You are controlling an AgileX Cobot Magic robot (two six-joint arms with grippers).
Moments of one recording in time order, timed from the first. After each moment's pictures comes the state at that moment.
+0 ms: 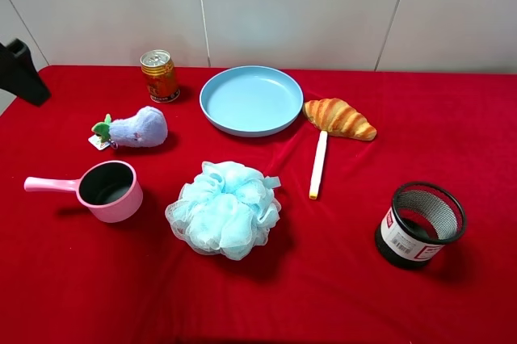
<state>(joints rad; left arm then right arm) 0.01 1.44 -1.16 -0.08 1.00 0.63 -0.10 -0.01 -0.50 0.11 1.03 -0.02</state>
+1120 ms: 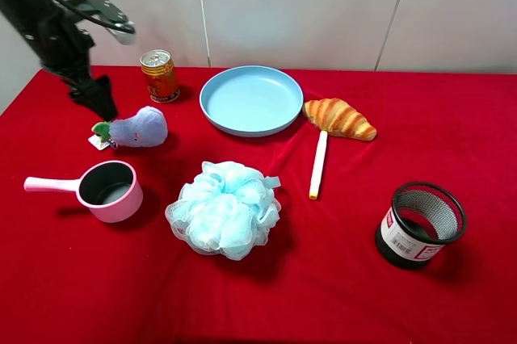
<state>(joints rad) -0.10 1.88 -1.37 -0.08 0.88 0.85 -0.10 -0.01 -0.50 0.11 1.03 -0.02</state>
